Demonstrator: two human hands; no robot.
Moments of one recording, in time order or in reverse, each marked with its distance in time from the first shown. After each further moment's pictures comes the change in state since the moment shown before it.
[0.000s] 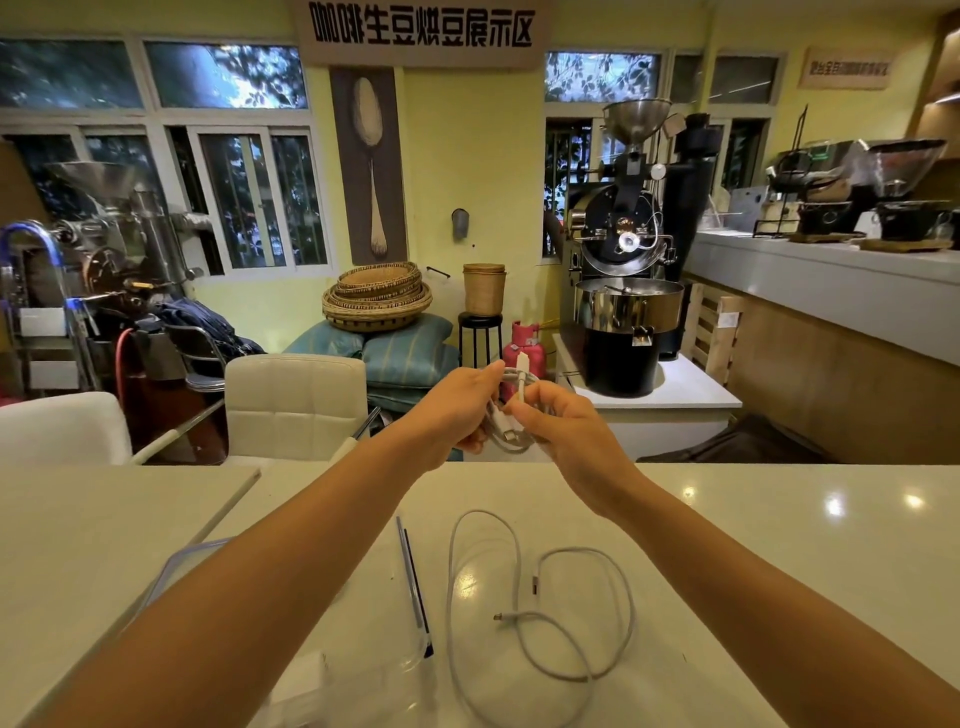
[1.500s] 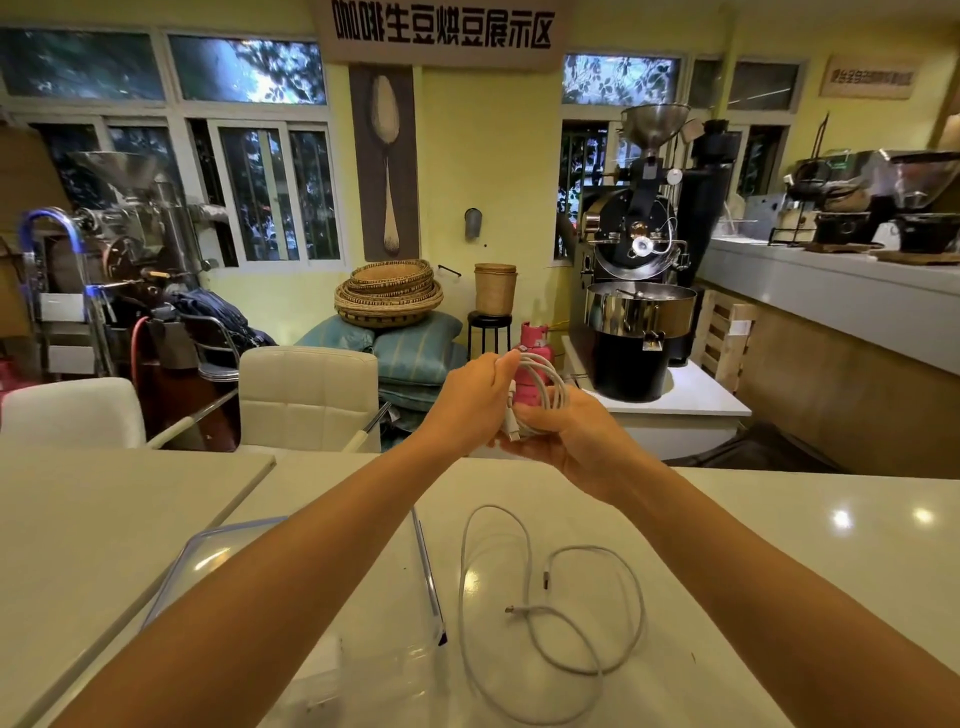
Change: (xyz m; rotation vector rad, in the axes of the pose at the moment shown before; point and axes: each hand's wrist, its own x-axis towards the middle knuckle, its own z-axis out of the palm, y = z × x) left_hand -0.002 -0.007 -0.004 0.306 0.231 0.339; right_hand 0.013 0.001 0.003 0.430 -0.144 0.252
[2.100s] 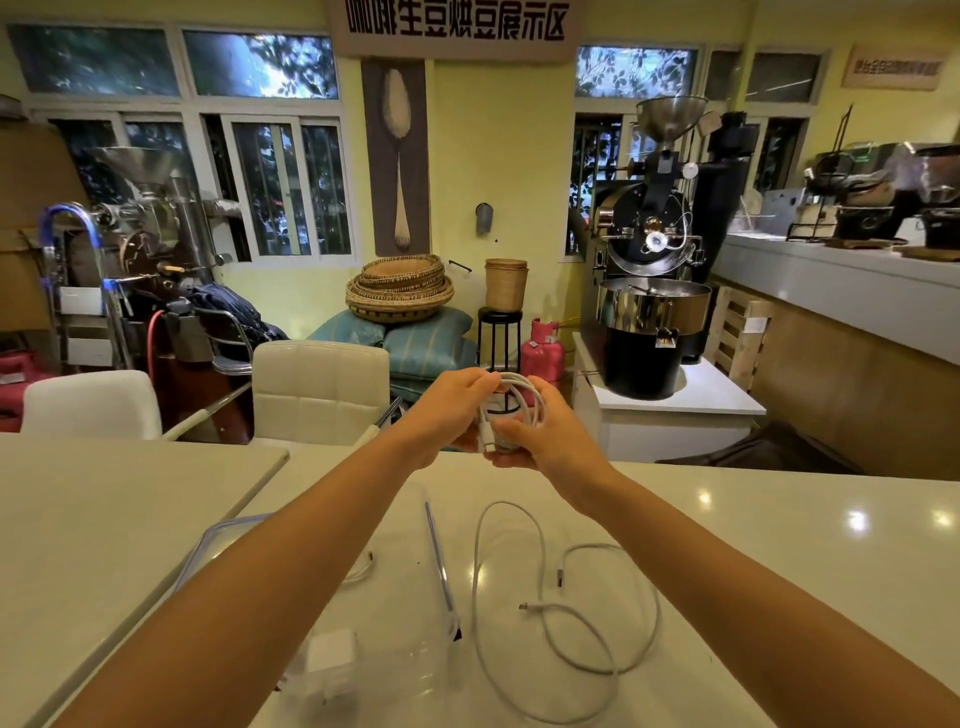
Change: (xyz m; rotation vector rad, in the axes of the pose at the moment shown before) left_hand -0.002 -0.037 -0.017 -0.325 -0.173 -0.256; right_hand 0.019 0.030 0.018 -0.263 0.117 -0.075
